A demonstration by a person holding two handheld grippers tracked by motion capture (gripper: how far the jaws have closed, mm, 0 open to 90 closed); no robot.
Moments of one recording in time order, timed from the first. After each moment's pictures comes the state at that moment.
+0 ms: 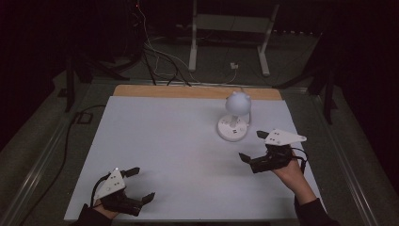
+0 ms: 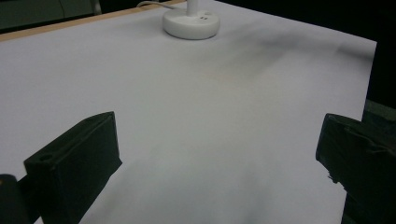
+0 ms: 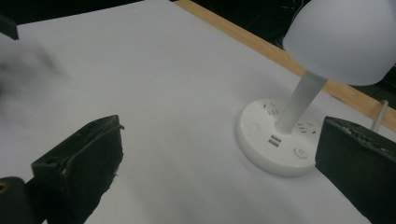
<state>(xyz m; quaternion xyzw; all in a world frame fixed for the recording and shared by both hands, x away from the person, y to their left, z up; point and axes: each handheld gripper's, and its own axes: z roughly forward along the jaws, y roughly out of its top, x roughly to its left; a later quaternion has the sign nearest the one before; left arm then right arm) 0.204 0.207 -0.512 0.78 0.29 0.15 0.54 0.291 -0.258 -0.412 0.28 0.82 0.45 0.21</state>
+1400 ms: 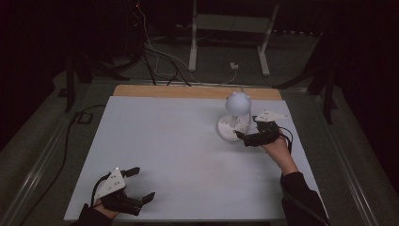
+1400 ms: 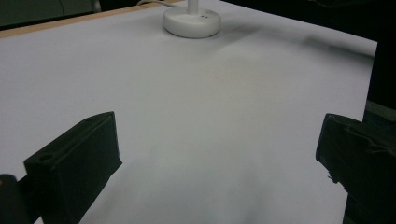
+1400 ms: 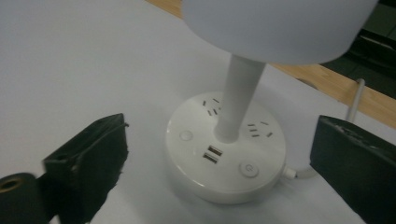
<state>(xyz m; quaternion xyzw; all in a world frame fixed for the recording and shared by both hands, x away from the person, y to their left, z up) 0.205 0.207 -0.514 0.78 0.29 0.15 0.54 0.387 -0.263 -0.457 0.34 0.81 0.42 0.22</state>
